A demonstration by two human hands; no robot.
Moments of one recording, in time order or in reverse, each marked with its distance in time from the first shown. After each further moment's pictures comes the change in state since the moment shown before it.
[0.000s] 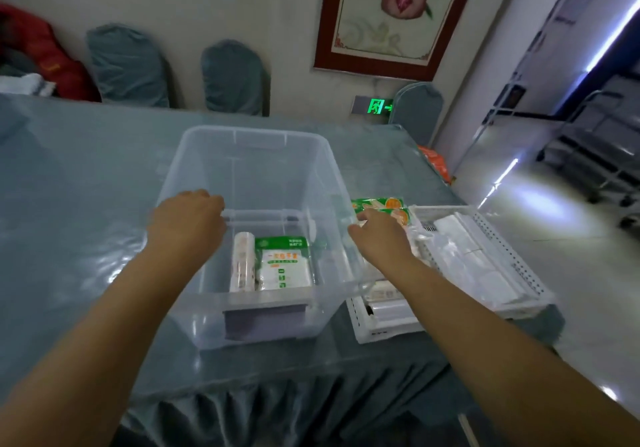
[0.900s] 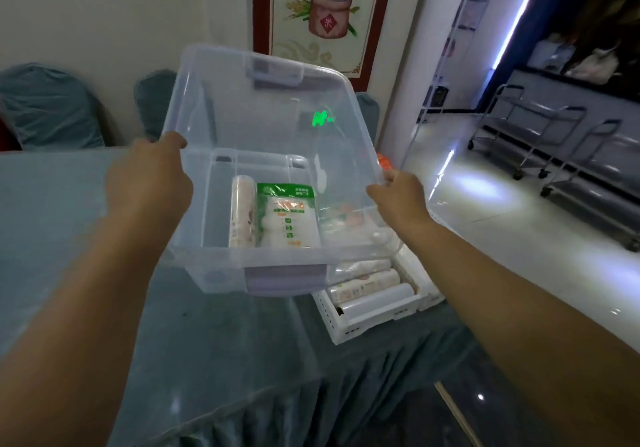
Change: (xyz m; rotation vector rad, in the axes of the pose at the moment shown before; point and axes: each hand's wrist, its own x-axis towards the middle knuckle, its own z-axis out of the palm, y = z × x) left_hand 0.031 0.029 -0.092 -0.272 0.245 -0.104; right_hand -0.013 0.005 -0.110 0.350 0.377 0.141
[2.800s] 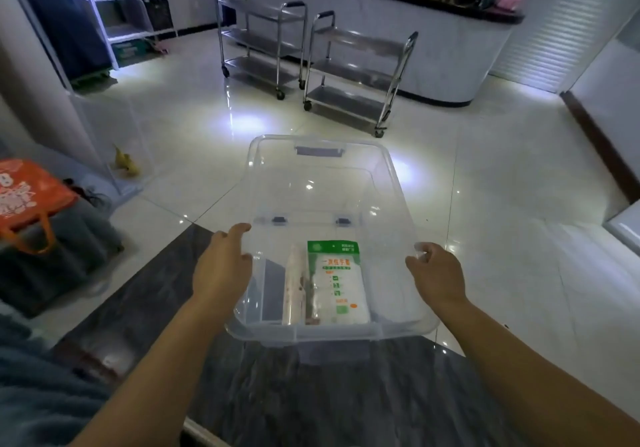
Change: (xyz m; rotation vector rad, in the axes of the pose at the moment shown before) left_hand -0.137 1.011 0.537 -0.522 -0.755 0.590; right_hand 0.273 0.744 -0.635 -0.306 0.464 0.845
